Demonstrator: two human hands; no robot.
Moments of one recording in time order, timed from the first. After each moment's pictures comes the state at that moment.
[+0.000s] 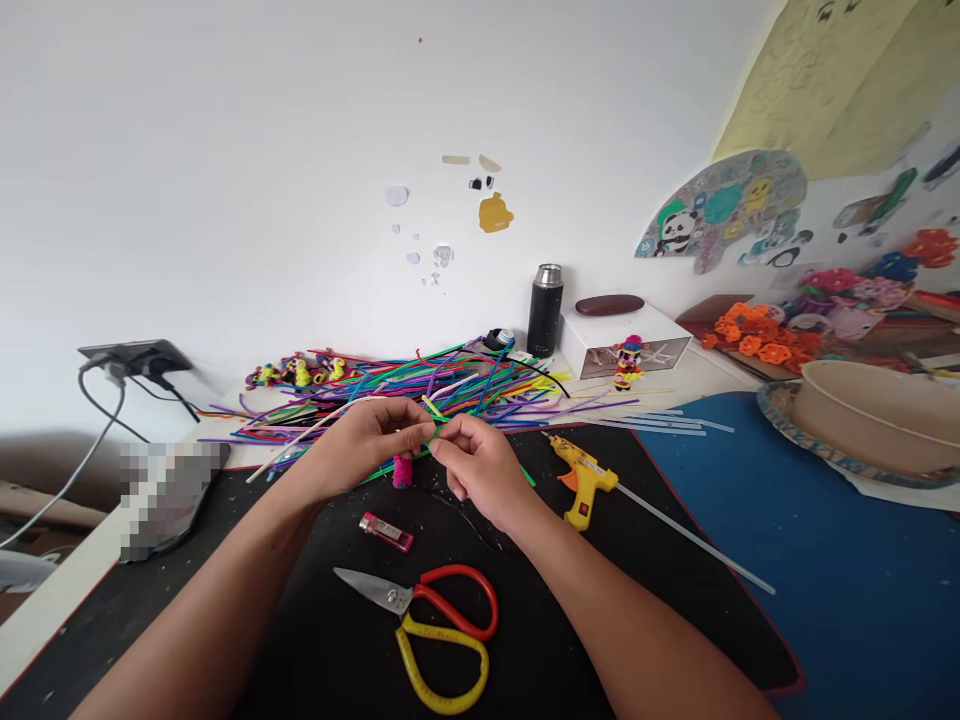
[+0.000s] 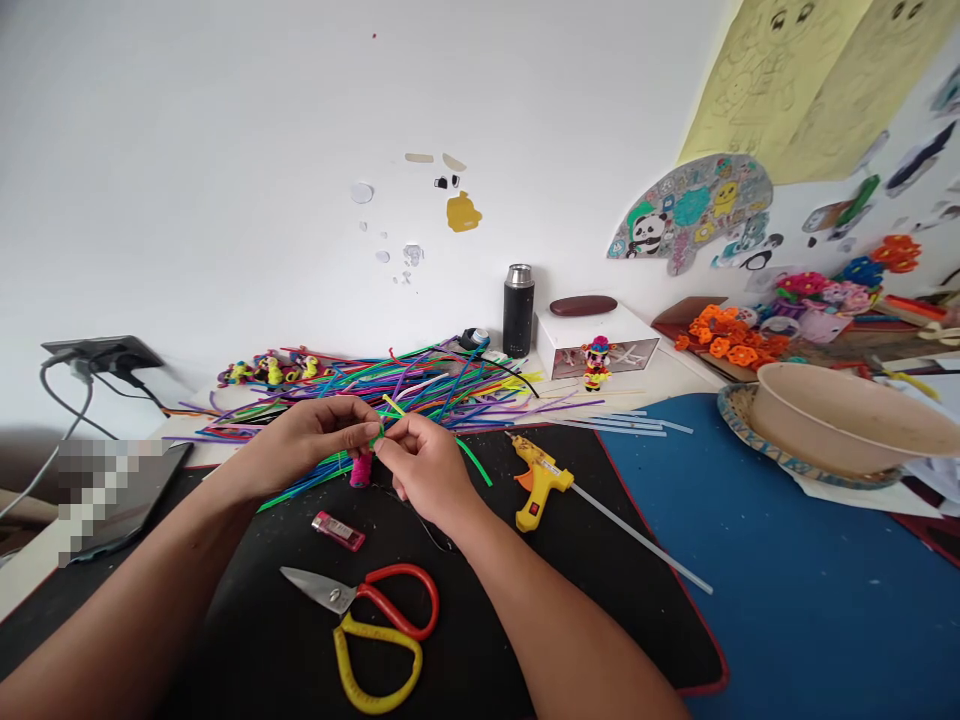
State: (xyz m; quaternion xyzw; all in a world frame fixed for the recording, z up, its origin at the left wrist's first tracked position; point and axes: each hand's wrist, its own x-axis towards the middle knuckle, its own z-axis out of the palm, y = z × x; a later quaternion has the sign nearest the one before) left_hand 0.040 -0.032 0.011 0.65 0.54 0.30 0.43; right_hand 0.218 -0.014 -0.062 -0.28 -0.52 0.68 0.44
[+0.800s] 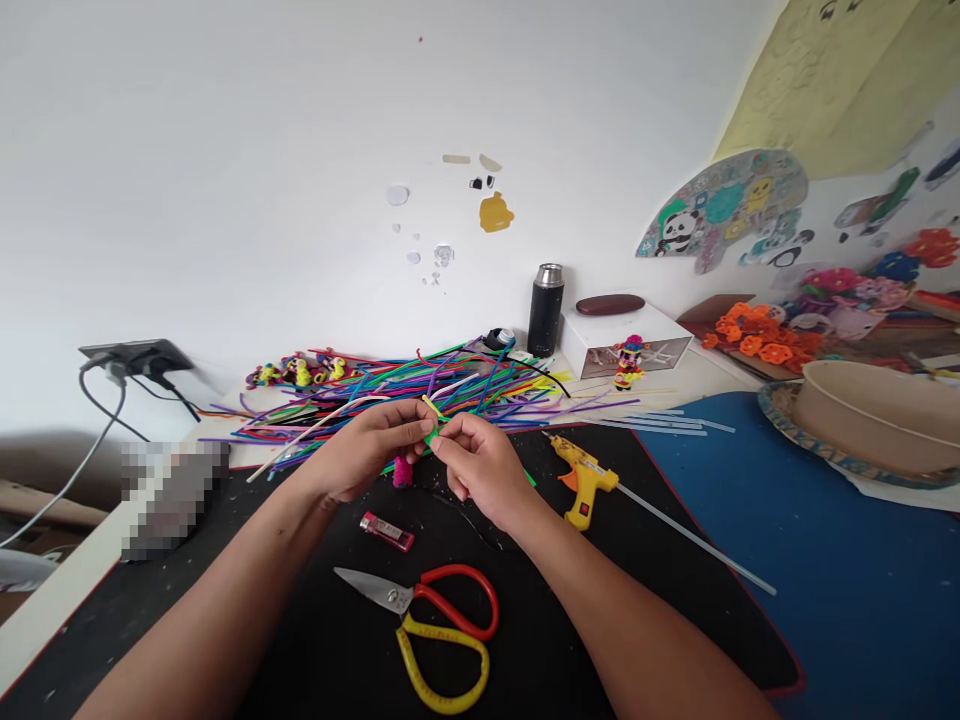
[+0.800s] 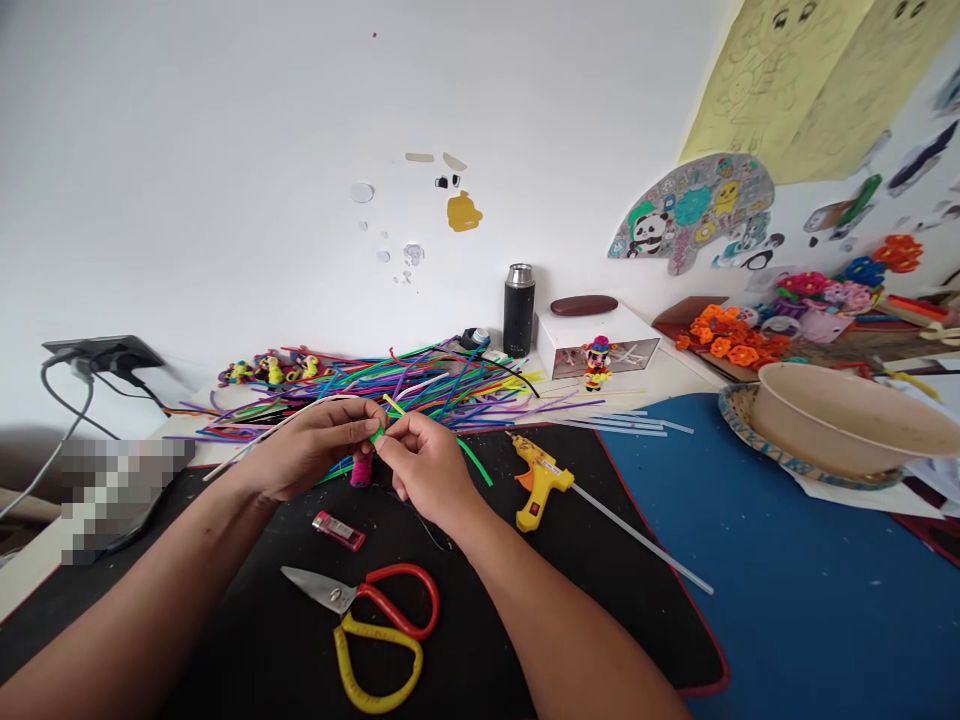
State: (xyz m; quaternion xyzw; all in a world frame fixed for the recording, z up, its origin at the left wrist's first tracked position) left_hand 0.041 -0.024 -0.012 0.55 0.49 0.39 0.56; right_hand 0.218 -0.013 -0.062 -0.27 -0.52 0.68 0.44
